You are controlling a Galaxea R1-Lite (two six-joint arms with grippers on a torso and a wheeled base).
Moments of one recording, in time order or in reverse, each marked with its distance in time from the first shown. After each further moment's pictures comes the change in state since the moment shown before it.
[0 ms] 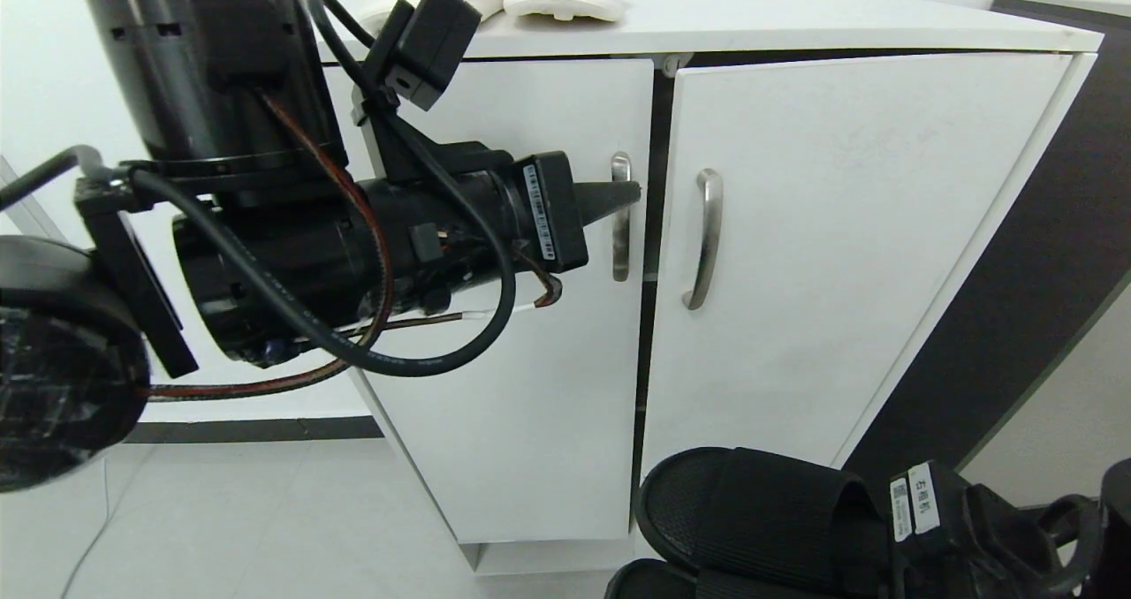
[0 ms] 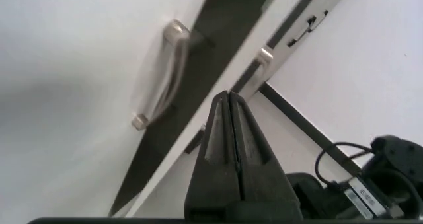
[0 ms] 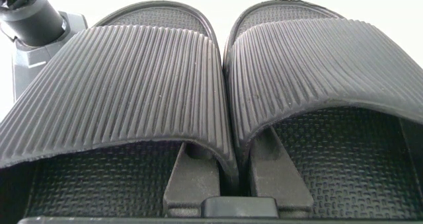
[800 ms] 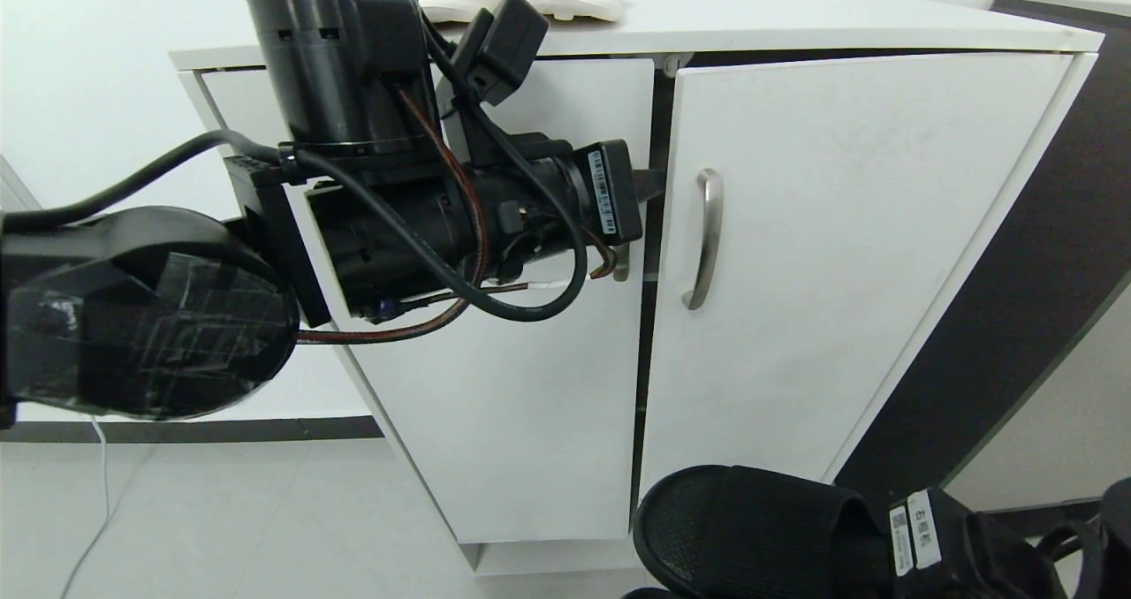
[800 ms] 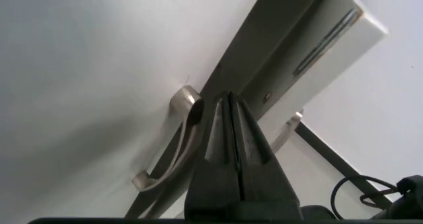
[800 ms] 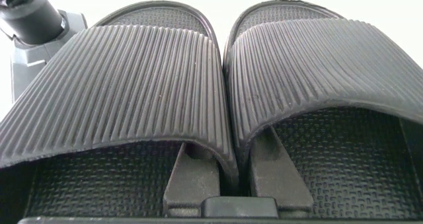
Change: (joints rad) left arm 0.000 0.132 -0.137 0.000 0.000 -0.005; right arm 0.027 -0.001 0.027 0.001 0.006 -0.019
